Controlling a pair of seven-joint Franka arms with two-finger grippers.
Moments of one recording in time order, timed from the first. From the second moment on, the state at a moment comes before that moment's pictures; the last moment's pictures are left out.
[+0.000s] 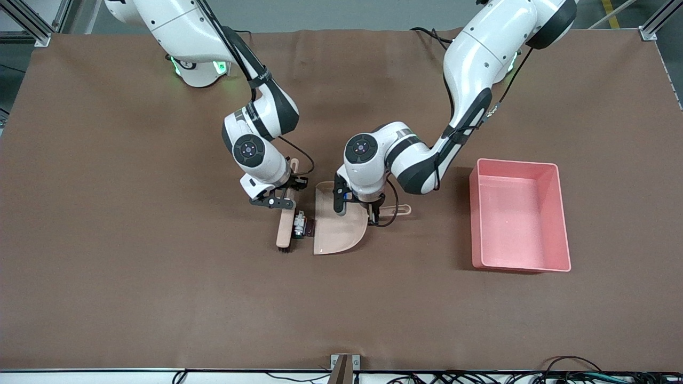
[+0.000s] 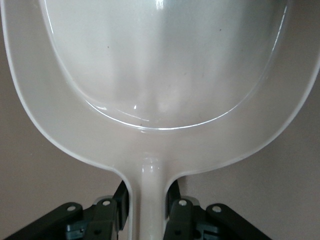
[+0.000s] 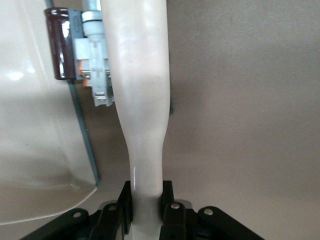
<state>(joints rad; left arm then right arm) -0.45 0.80 -0.35 -1.47 0.53 2.18 0.57 0.58 0.51 0.03 -1.93 0.21 2.38 0.59</state>
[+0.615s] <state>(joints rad) -0.45 0.80 -0.35 -1.47 0.53 2.17 0.57 0.61 0.54 0.03 -1.88 0.21 2.37 0.62</state>
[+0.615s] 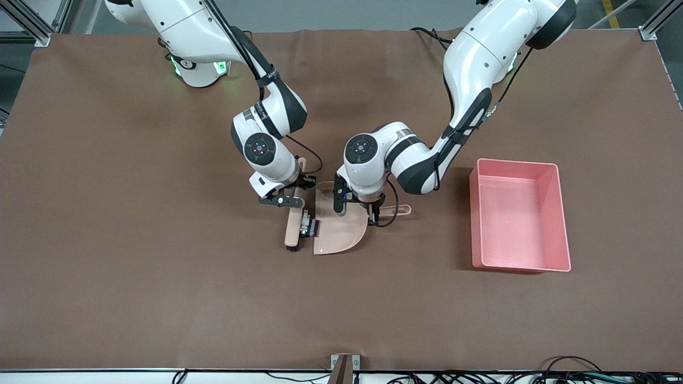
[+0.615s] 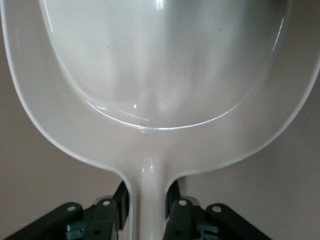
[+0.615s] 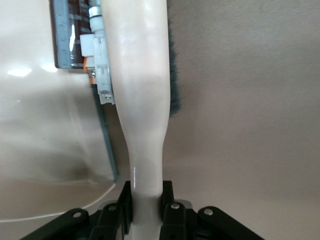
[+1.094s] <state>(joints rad) -0.45 0.80 -0.35 -1.46 0.53 2.17 0.57 0.65 0.58 0.03 -1.81 0.27 2.37 0.64</state>
